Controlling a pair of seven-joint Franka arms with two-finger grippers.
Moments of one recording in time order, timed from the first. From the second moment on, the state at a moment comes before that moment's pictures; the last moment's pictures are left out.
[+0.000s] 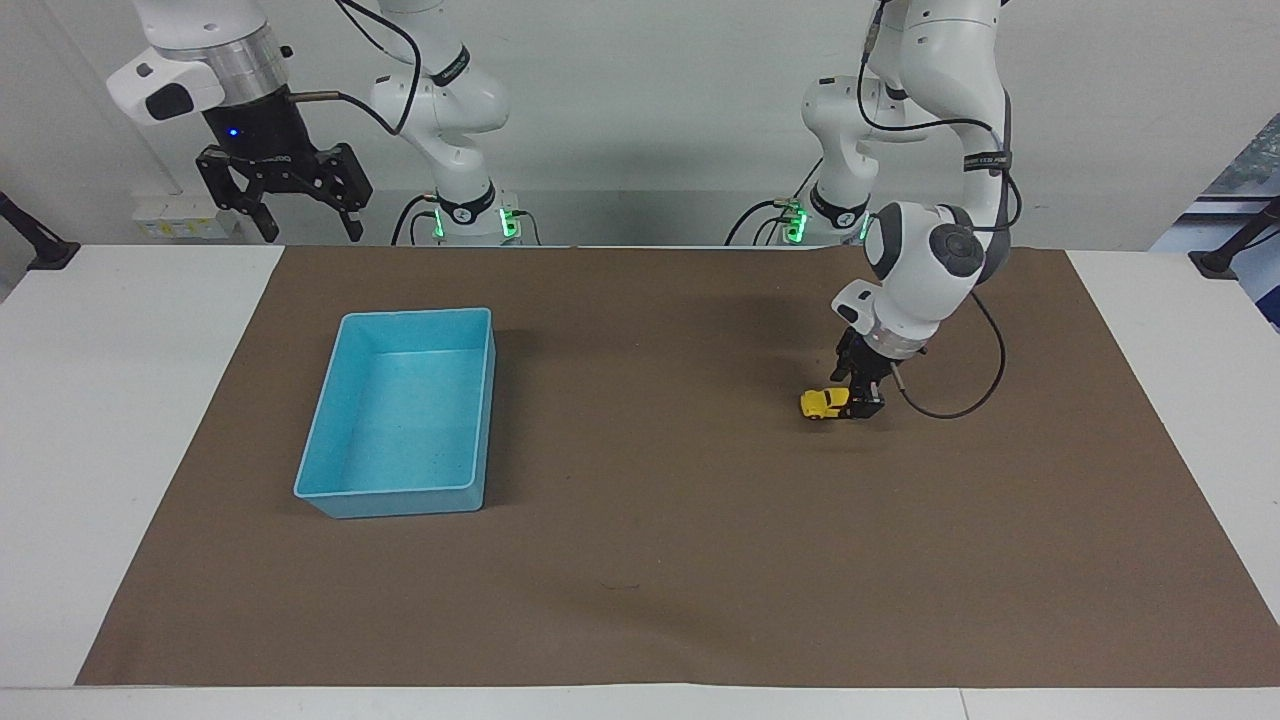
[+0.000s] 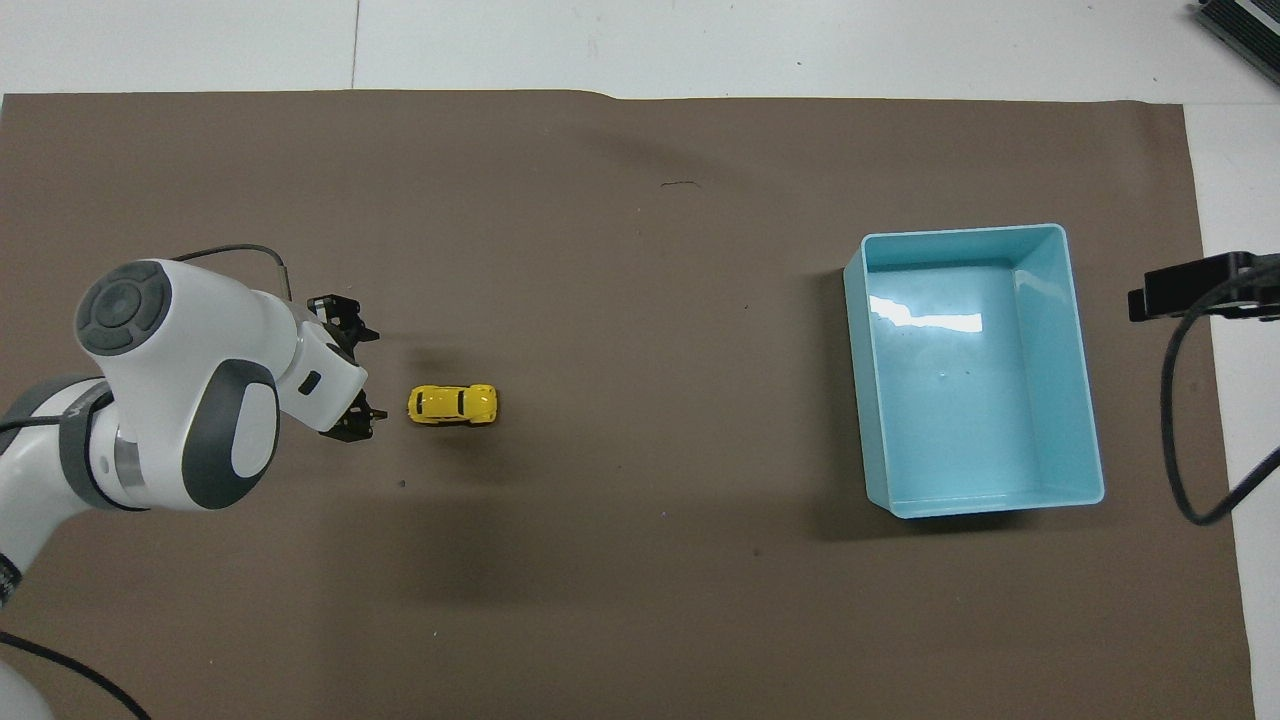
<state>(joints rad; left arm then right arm) -0.21 0.11 -0.02 -2.11 -0.18 2.26 1.31 0.02 0.01 -0.01 -1.40 0.02 1.48 0.03</state>
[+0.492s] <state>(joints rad) -0.20 0.11 0.03 -1.96 -0.06 2.21 0.65 0.04 -0.01 0.02 -1.43 0.08 1.47 -0.13</state>
